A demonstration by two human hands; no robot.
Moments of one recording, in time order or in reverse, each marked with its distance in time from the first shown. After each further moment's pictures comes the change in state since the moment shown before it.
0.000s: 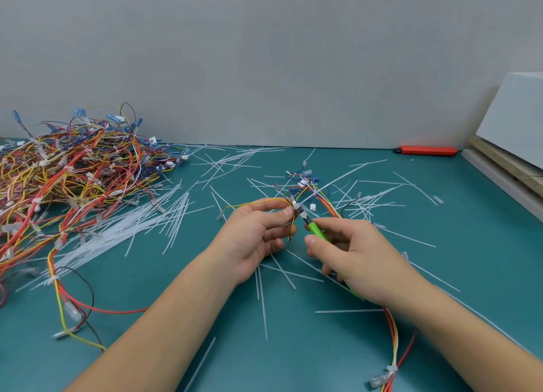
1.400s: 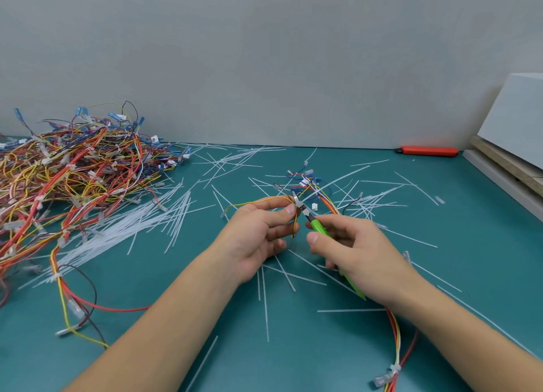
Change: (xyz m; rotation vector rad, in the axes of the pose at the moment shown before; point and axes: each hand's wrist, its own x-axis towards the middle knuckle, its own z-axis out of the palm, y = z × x) left_hand -0.003 0.002 0.003 -0.009 -0.007 -0.026; right_hand 0.001 -0.001 0.003 0.097 0.010 0.005
